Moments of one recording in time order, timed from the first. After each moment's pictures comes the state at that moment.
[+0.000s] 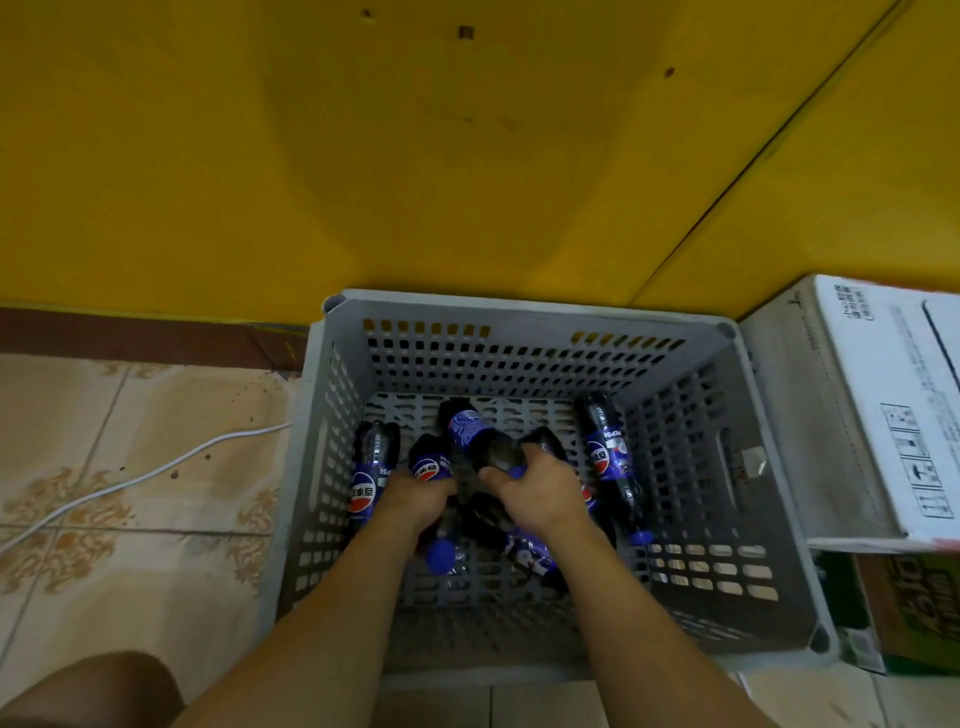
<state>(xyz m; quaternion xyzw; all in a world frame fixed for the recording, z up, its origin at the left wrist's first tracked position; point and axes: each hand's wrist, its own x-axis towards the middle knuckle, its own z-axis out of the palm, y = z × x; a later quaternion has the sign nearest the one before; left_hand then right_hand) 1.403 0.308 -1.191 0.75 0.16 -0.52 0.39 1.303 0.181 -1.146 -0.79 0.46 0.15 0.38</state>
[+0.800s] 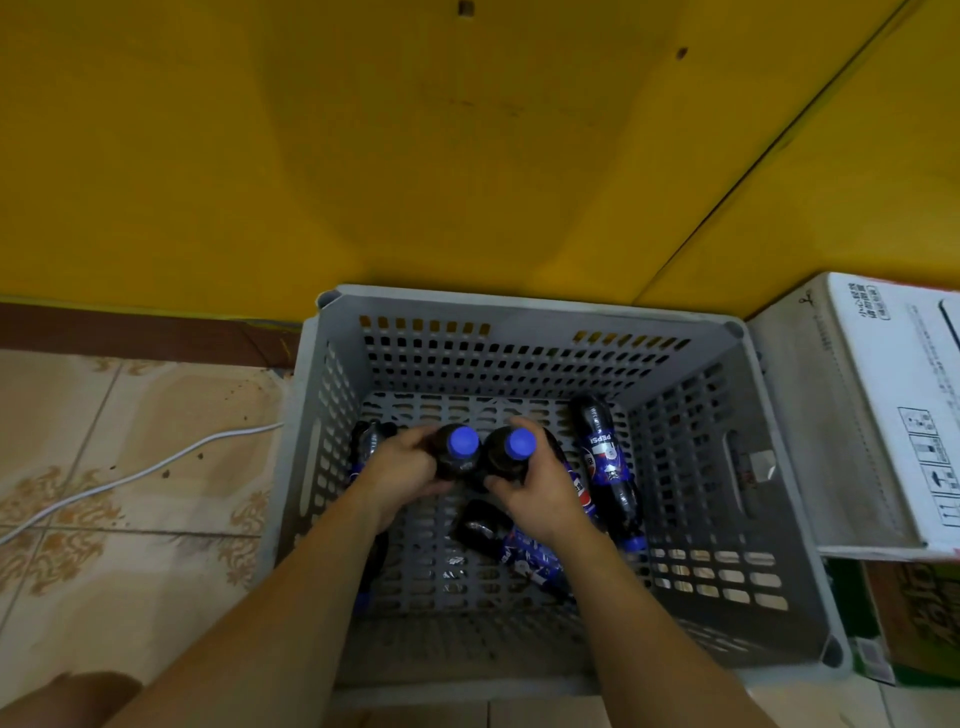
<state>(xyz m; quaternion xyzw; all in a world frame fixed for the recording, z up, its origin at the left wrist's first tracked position) 1.431 0.307 -1.157 0.70 0.05 -0.51 0.50 1.295 0.175 -1.163 -0.77 0.39 0.07 0.50</state>
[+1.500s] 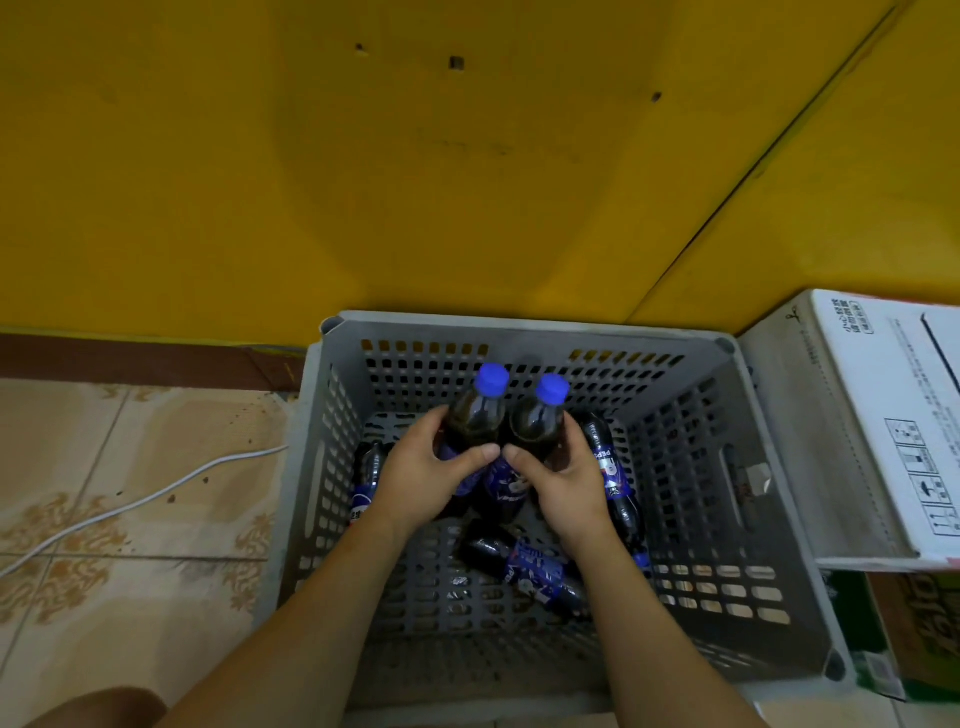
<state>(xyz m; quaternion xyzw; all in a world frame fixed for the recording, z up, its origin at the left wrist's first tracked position) 1.424 0.298 -1.139 0.78 -0.18 -0.34 0.48 1.298 0.167 -1.137 -0.63 0.42 -0.13 0.64</state>
